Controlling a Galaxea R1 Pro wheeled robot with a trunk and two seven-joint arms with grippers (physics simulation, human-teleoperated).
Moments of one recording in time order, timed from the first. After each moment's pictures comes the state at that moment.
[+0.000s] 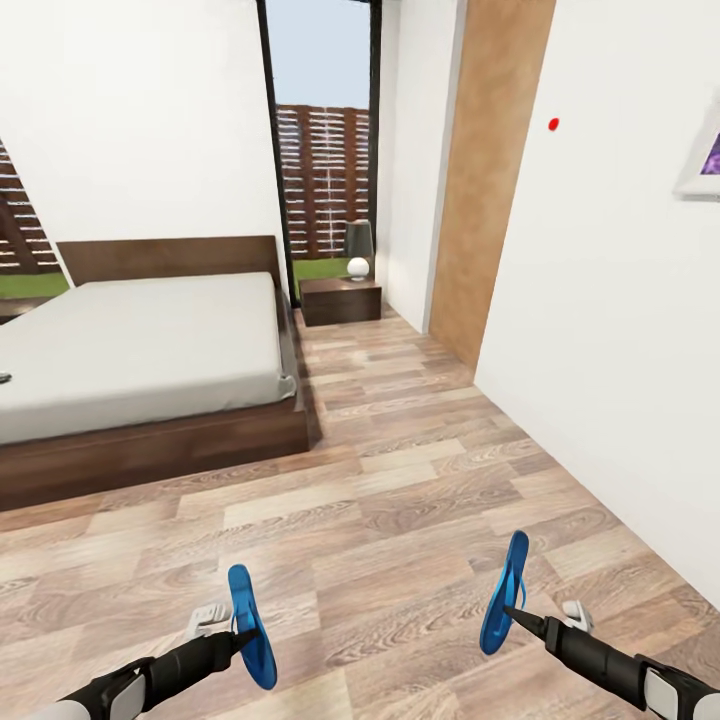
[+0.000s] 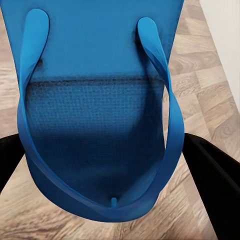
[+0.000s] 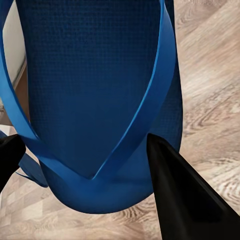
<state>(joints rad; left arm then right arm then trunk) -0.61 0.20 -0.17 -0.02 0.46 -0.04 -0.86 -0.66 -0.36 0.15 0.08 -0.60 0.12 1.15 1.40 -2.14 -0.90</state>
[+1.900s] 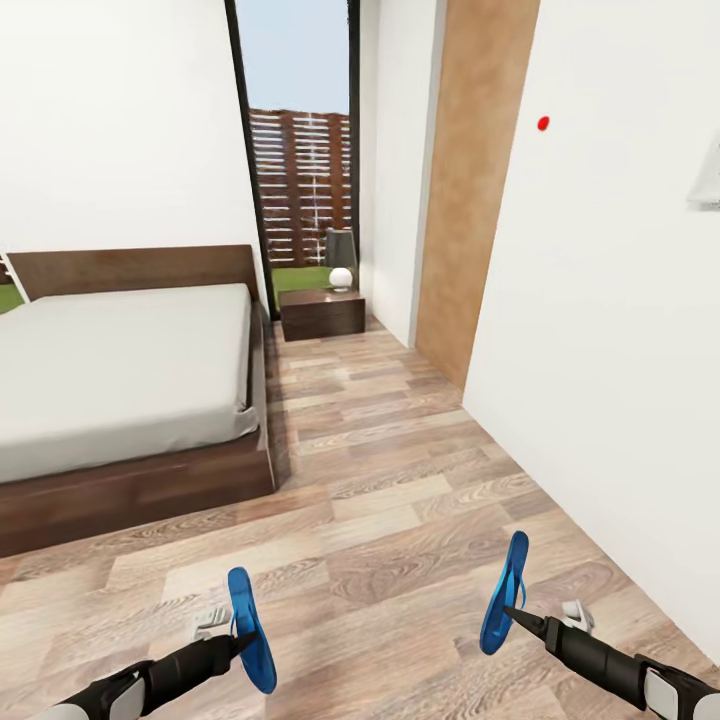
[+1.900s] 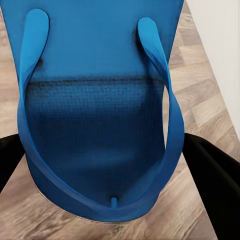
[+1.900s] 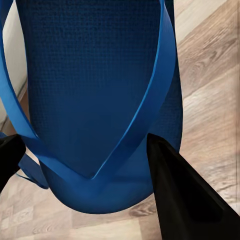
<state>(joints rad) -0.60 0.20 -0.17 -0.02 0.46 -0.04 -0.86 -0.66 -0.36 0.15 0.08 -0.61 0.12 1.15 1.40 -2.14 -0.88</state>
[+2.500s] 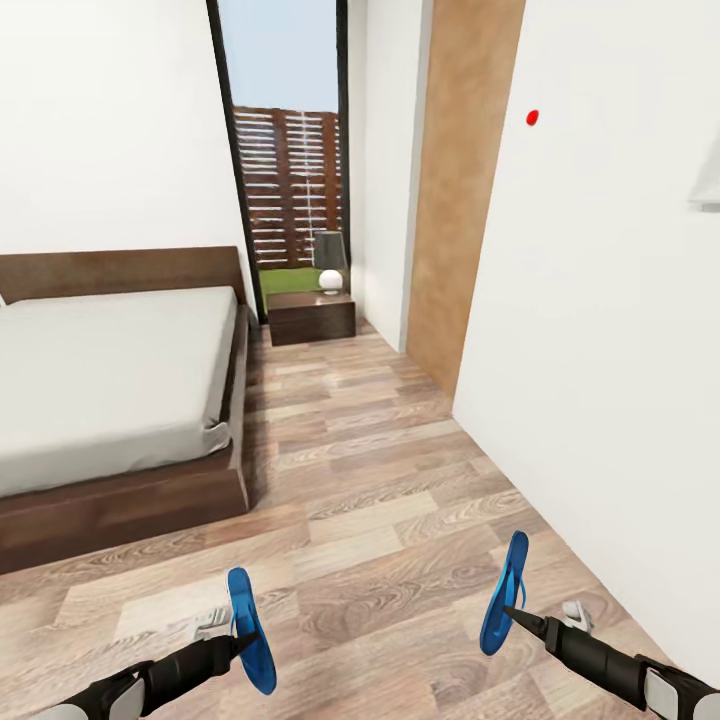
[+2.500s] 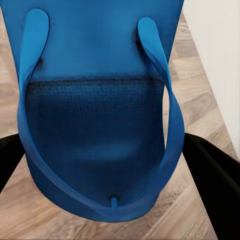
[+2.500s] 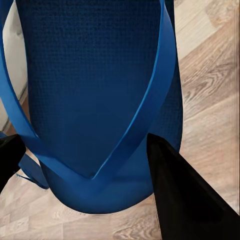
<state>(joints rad) -0.60 0.20 -0.17 -0.02 0.46 -0.04 -0.86 -0.66 -0.36 0.15 0.08 -0.61 0.12 1.15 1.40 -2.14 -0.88</state>
